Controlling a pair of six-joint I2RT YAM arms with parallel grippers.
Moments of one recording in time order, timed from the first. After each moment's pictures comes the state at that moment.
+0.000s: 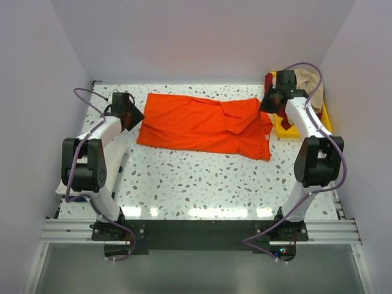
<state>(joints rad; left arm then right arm) -0.04 1.80 1.21 -0.23 -0.08 -0.75 0.03 1.82 1.59 -0.61 -0.05 0.47</state>
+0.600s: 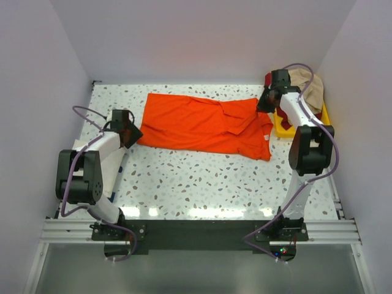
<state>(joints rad) -0.04 1.62 0.92 -0.21 -0.11 -0.78 0.03 2.00 1.71 -0.63 -0.04 0.46</state>
